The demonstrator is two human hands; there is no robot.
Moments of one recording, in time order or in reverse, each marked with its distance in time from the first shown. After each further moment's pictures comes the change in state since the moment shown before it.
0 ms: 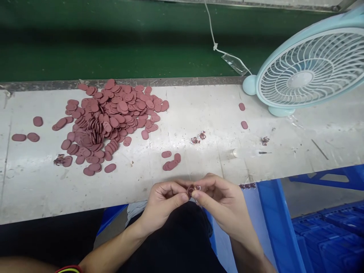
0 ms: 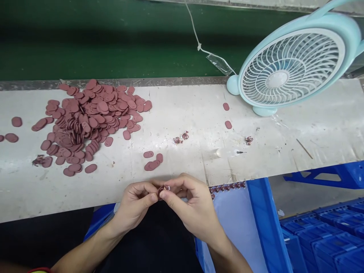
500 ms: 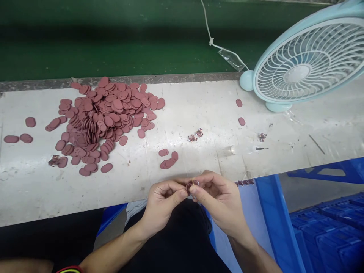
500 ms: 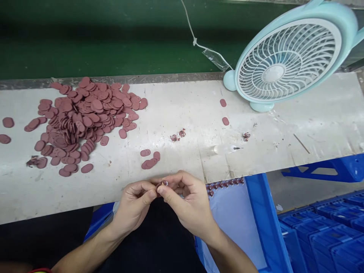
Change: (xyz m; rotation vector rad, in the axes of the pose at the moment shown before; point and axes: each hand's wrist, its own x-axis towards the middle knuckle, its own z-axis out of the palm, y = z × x) left_hand -0.002 -0.005 0.011 -0.017 0.020 0.072; right_hand -0.001 0.005 0.004 0.103 0.061 0.032
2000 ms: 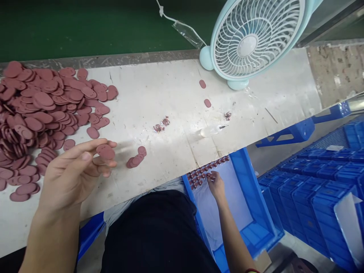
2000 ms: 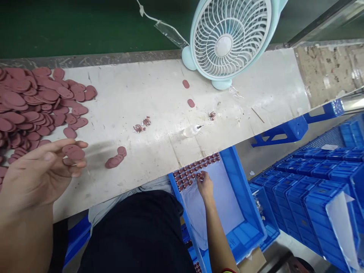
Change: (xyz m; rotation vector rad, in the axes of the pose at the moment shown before) left_hand 0.056 0.077 -0.070 0.420 0.144 0.132; right_hand -0.055 0.256 -0.204 -0.790 0.596 0.440
